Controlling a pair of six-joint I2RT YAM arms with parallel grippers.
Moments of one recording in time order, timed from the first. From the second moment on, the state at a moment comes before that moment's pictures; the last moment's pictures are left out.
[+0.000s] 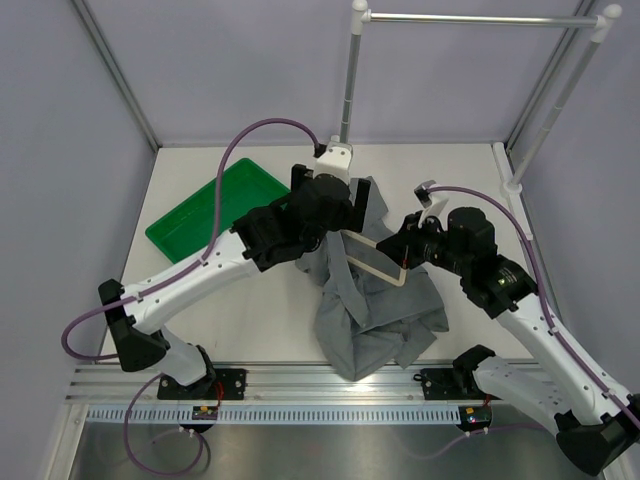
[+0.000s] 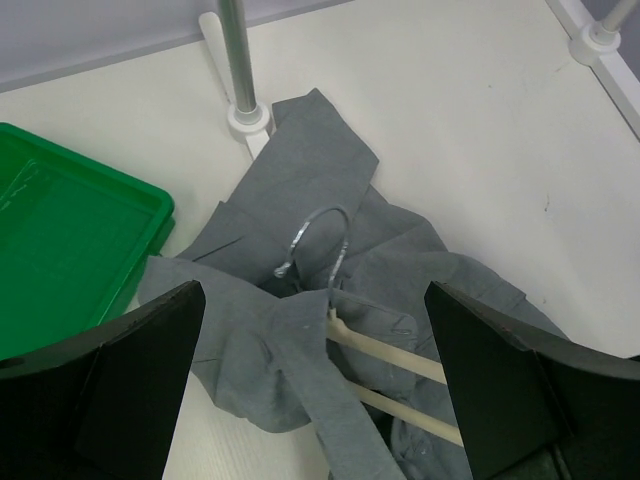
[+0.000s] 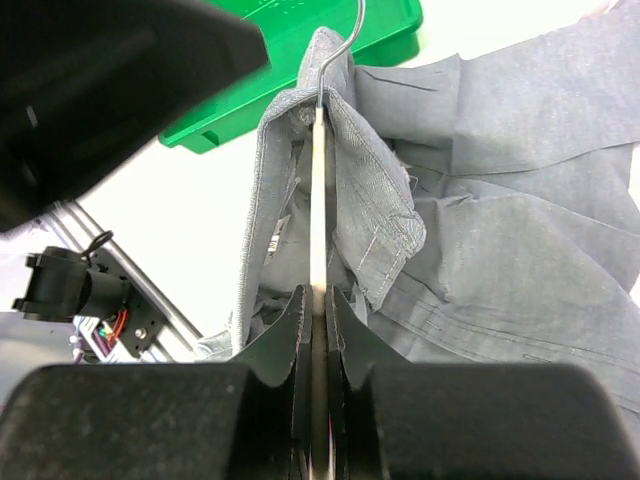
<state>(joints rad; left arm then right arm) -1.05 1.51 1.63 -0.61 -0.62 -0.36 0.53 0.87 0.93 -0.42 -0.28 0.36</state>
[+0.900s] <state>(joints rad) -1.04 1.50 1.44 -0.63 -0.55 -0.49 0.53 0.77 0.93 -0.47 -0.25 0.32</state>
